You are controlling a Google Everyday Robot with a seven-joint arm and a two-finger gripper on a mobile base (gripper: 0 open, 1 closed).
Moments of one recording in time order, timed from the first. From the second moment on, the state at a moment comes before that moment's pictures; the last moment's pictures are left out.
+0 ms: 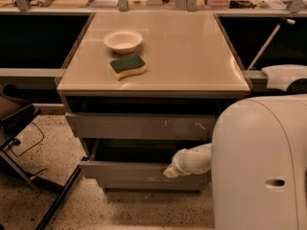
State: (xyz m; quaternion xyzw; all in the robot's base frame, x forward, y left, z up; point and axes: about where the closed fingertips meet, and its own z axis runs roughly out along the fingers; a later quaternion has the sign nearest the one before) arm 0.573 -0.084 0.410 -0.48 0.84 0.05 0.26
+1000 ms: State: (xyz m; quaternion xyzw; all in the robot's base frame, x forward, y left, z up) arm 0.547 -0.094 0.412 -0.48 0.84 0.05 0.26
